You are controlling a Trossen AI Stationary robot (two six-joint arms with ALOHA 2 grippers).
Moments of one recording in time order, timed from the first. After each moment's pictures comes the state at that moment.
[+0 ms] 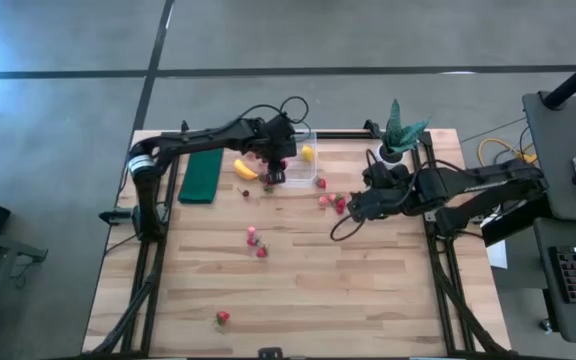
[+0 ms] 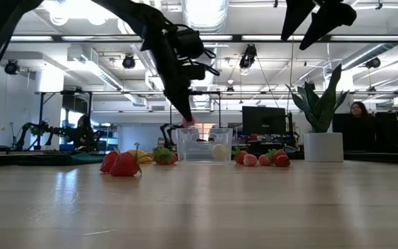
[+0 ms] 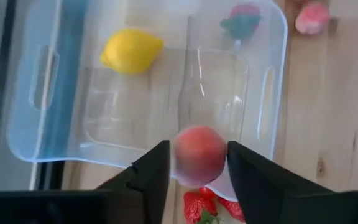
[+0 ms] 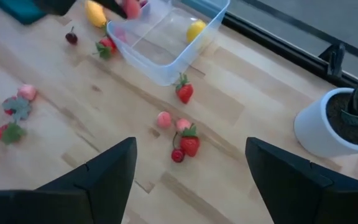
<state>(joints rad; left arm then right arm) 0.46 1.87 1.56 -0.75 0.00 0.37 0.18 1.29 1.30 -1.18 0.61 0.99</state>
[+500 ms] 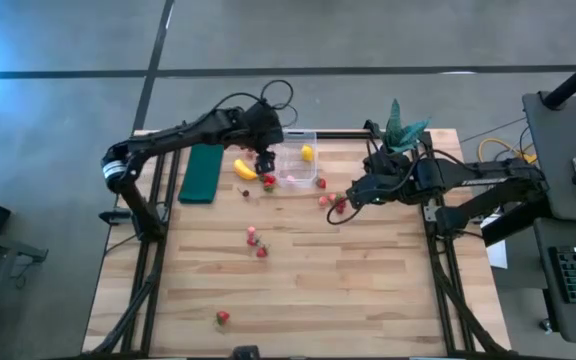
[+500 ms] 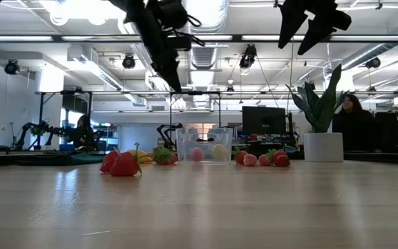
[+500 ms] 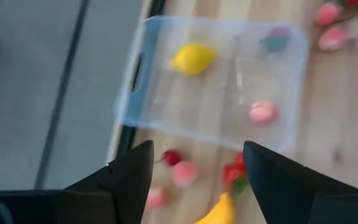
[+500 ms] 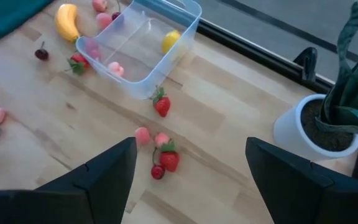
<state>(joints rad) 0.49 1.67 1.55 -0.81 -0.13 0.37 0.07 1.29 1.30 -1.17 0.62 0.94</state>
